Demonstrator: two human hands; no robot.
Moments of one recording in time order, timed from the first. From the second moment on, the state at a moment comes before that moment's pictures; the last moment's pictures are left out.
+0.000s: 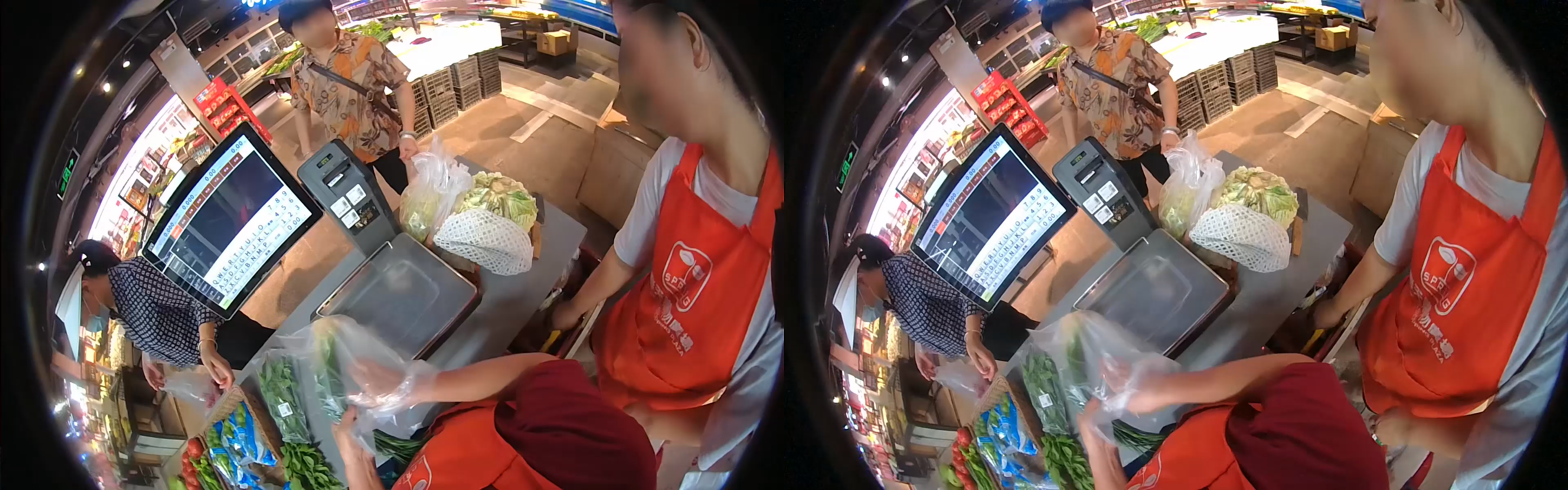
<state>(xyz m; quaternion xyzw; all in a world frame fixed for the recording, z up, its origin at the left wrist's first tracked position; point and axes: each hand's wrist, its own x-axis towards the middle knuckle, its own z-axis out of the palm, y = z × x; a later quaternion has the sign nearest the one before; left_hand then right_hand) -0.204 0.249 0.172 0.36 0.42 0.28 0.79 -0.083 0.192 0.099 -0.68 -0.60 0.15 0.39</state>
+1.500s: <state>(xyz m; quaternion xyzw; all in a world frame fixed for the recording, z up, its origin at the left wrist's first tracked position) -0.242 0.346 0.133 0.19 0.37 0.30 0.86 -0.020 0.217 0.194 -0.47 -0.77 0.25 0.35</state>
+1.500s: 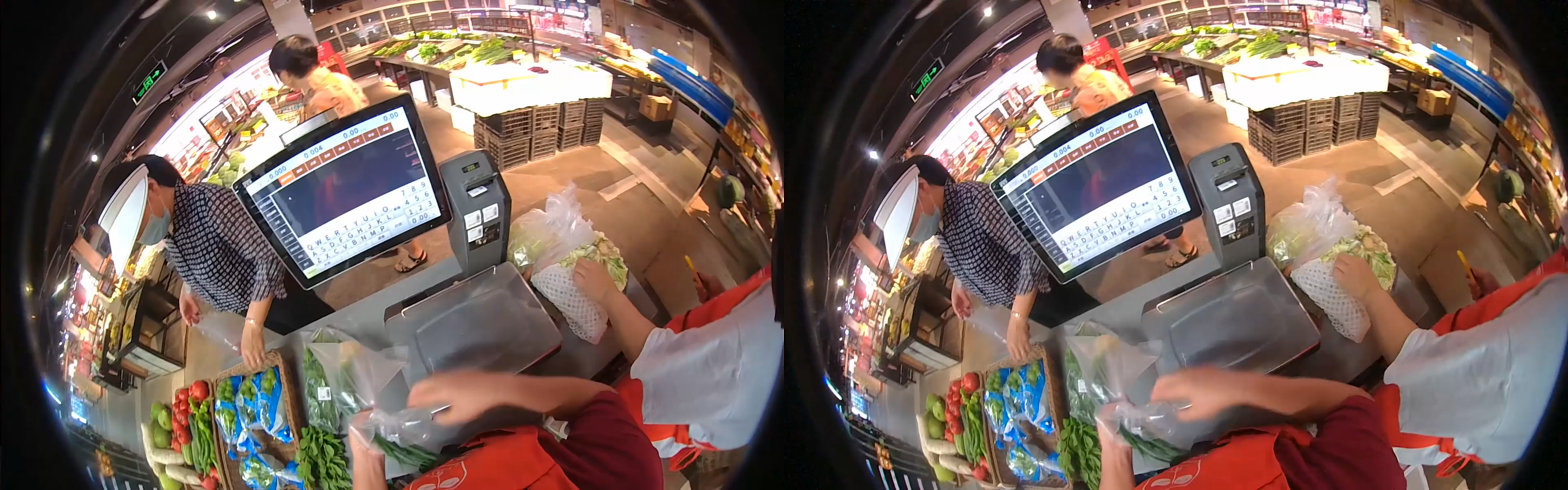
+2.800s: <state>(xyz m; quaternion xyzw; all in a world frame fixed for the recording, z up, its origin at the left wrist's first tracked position) -0.272 0.323 0.156 0.14 0.27 0.23 0.92 -0.042 0.307 0.235 -0.75 -0.54 0.17 0.34</state>
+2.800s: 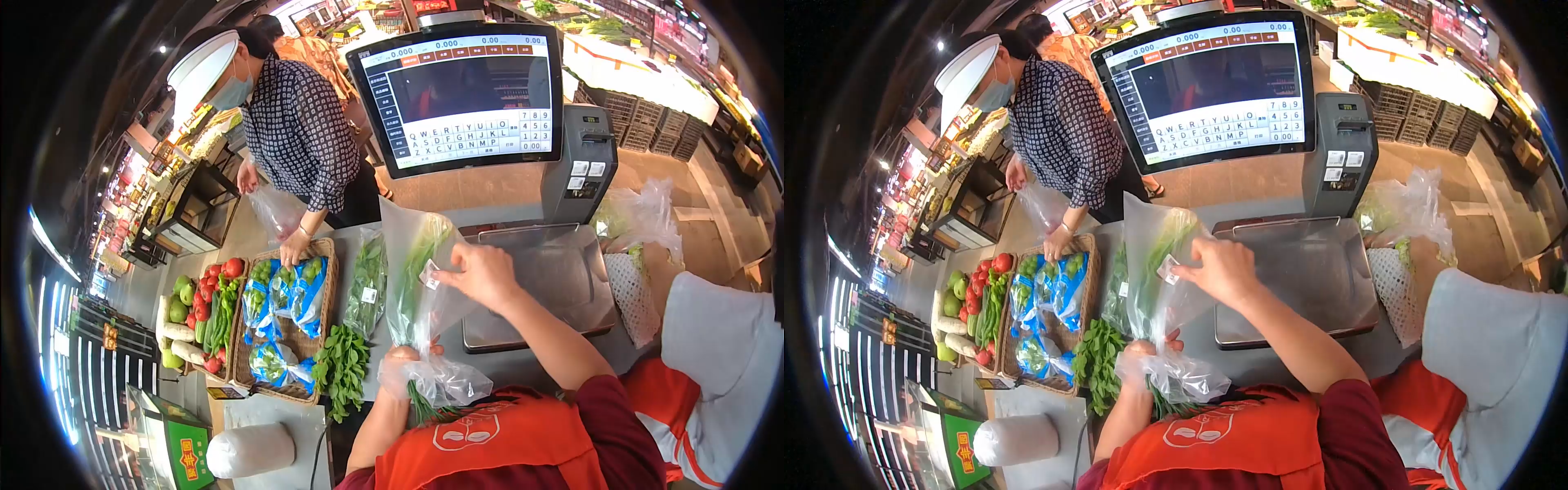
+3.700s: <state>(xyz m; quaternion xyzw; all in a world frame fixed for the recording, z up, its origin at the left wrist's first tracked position) -0.332 0.492 0.083 0.37 0.36 0.24 0.82 -0.039 0.199 0.153 -0.65 -0.38 0.39 0.53</state>
